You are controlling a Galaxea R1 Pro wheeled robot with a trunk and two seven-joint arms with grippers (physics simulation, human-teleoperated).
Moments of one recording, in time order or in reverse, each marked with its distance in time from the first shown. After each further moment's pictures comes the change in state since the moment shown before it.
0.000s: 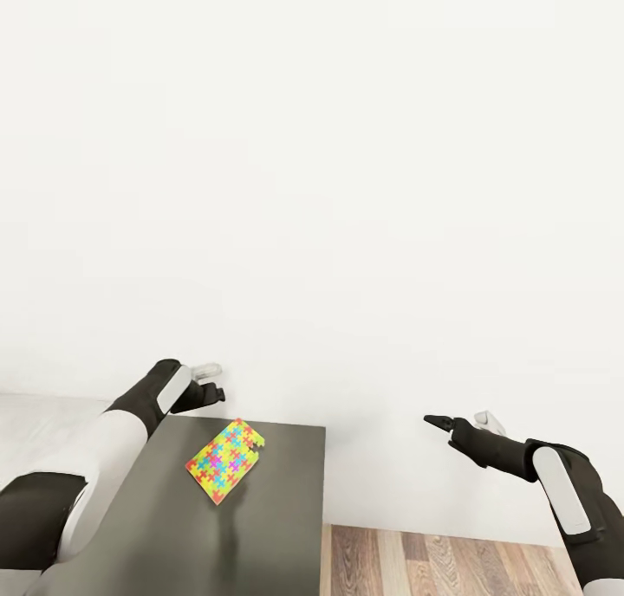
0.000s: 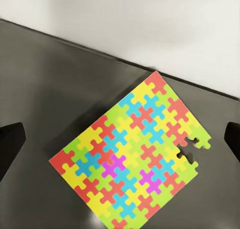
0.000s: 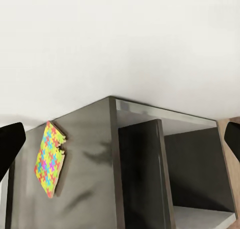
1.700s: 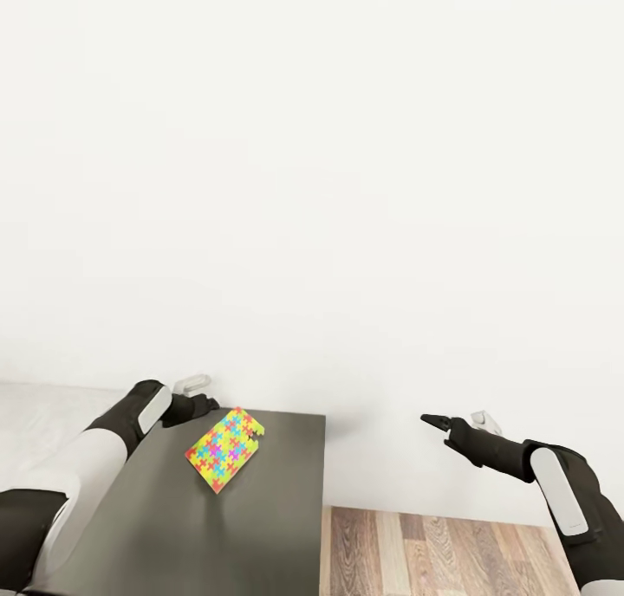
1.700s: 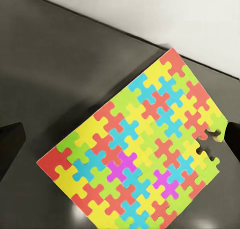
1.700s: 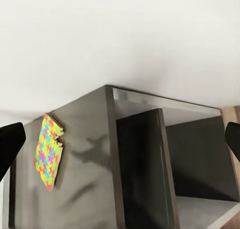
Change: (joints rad) left arm 0.054 0.067 -0.004 0.050 0.004 -0.121 -0.210; right arm 0.003 0.009 0.001 0.000 0.002 0.000 0.034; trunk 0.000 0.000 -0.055
